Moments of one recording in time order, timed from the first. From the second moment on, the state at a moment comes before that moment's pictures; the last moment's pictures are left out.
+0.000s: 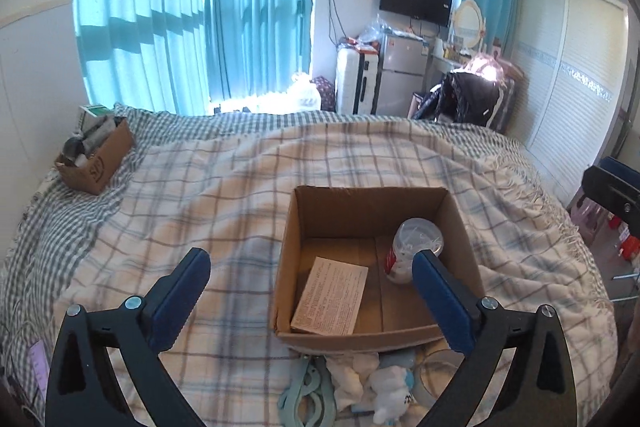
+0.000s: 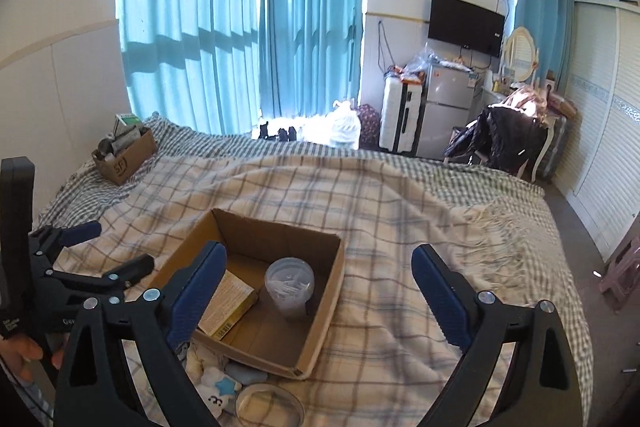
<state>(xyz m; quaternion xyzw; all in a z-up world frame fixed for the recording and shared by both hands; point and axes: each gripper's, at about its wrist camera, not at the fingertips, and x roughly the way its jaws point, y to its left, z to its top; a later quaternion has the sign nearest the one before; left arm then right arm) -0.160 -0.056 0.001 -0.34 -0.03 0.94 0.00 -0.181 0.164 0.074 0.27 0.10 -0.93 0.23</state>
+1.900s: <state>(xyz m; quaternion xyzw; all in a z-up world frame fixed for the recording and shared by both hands) -0.108 -0.045 -0.197 -0.52 -0.03 0.85 0.02 -0.163 0.135 -0.162 0.50 0.19 -0.79 0.29</state>
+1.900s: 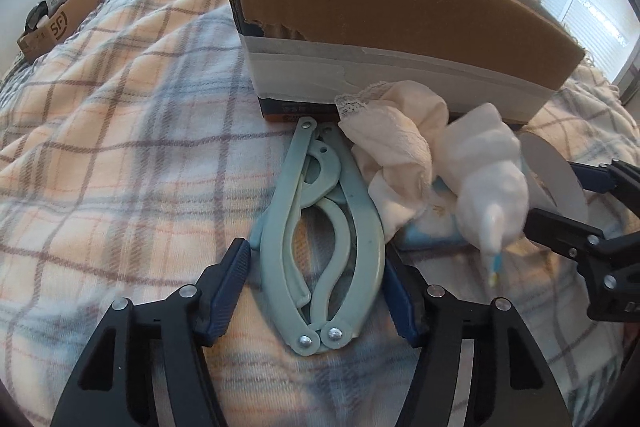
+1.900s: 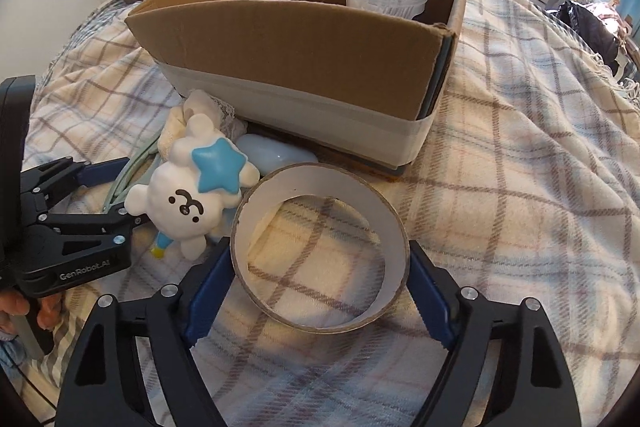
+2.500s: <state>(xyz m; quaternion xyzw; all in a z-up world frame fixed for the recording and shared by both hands) -0.066 -0.040 -0.168 -0.51 -0.07 0.86 0.02 -0.114 0.151 -0.131 0.47 0.15 -0.81 0.31</state>
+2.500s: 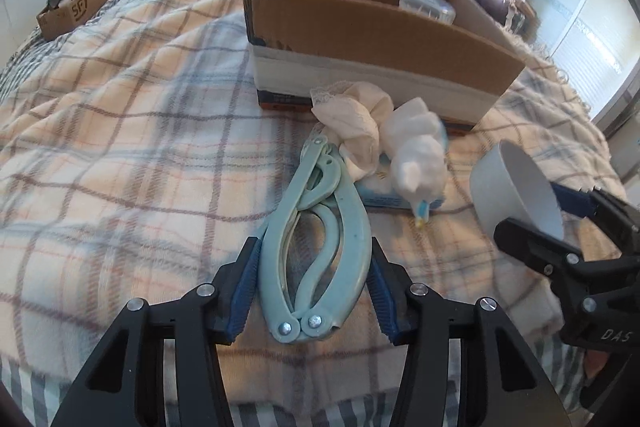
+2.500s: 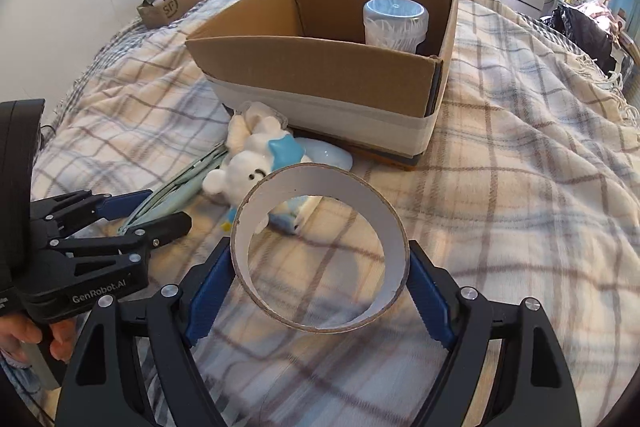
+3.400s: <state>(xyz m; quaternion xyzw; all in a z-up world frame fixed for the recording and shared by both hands) -0.030 -0.044 -0.088 -0.42 -0.10 0.90 0.02 -0.084 0.170 -0.090 0.43 0.14 -0.83 0.31</state>
